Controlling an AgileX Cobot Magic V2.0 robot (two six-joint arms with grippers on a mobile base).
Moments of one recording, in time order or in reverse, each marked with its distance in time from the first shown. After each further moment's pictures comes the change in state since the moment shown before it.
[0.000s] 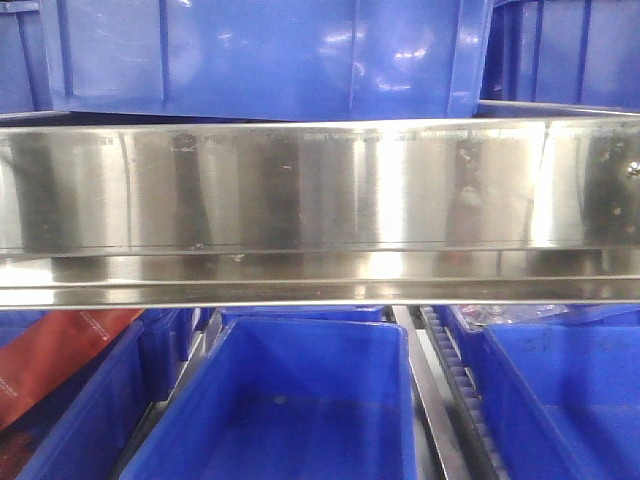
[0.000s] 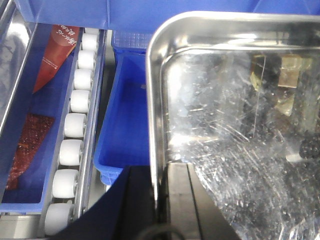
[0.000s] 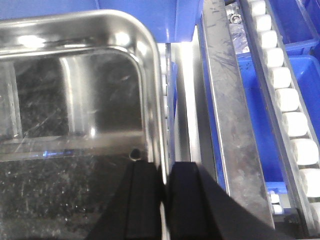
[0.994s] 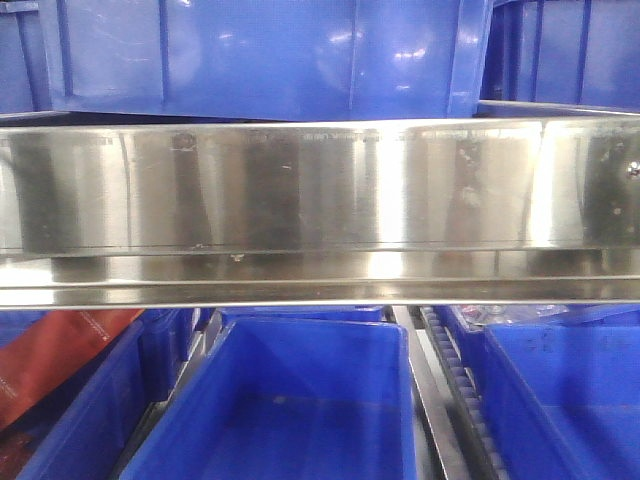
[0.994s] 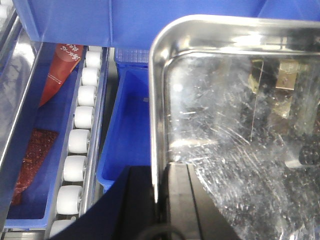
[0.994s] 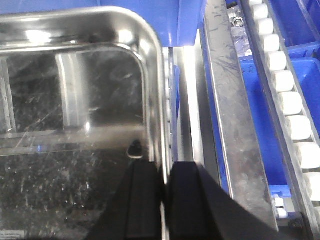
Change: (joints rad) left arm -0.002 0.000 0.000 0.045 -0.020 -0.002; right arm 0.000 0.000 0.000 -0.005 -0.013 0.006
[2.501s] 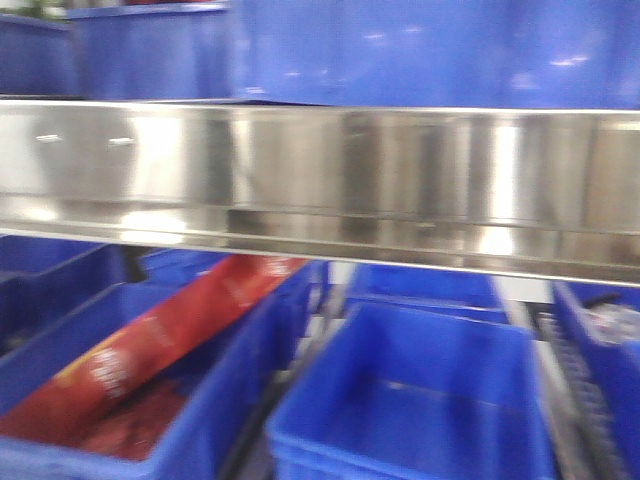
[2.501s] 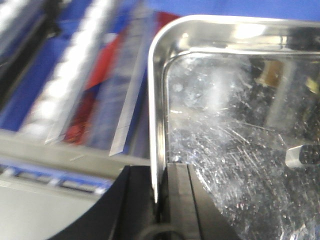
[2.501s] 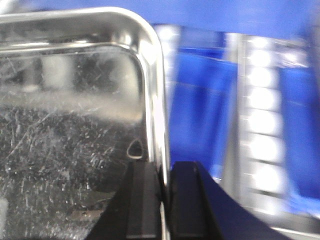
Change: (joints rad) left arm -0.002 0.000 0.000 0.004 -0.001 0.000; right arm 0.000 0.000 0.000 -0.002 -0.002 0.002
